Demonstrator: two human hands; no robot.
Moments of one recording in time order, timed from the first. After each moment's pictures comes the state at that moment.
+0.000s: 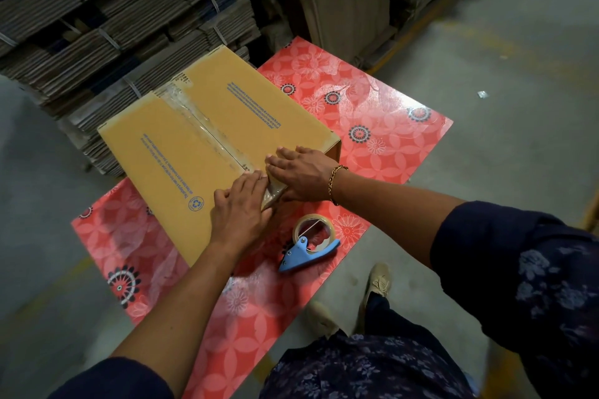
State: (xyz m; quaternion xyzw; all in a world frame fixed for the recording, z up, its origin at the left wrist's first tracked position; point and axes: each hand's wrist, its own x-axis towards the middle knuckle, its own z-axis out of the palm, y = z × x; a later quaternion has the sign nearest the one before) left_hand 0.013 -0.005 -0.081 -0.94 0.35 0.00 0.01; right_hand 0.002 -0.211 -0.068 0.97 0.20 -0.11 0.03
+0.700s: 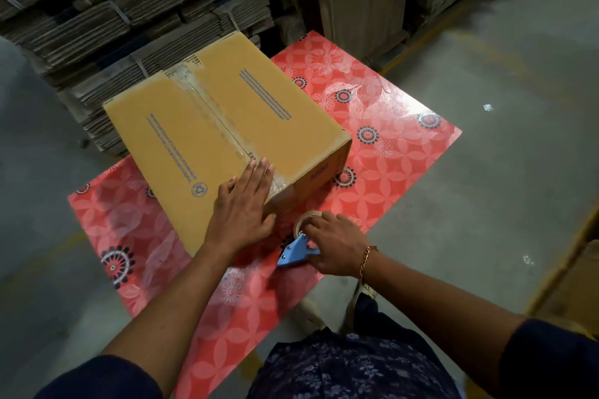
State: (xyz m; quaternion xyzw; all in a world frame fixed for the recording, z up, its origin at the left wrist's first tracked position) left_hand 0.005 0.013 -0.093 -0.93 0.36 0.01 0.01; right_hand -0.124 -0.179 -0.117 0.98 0.09 -0.12 -0.10
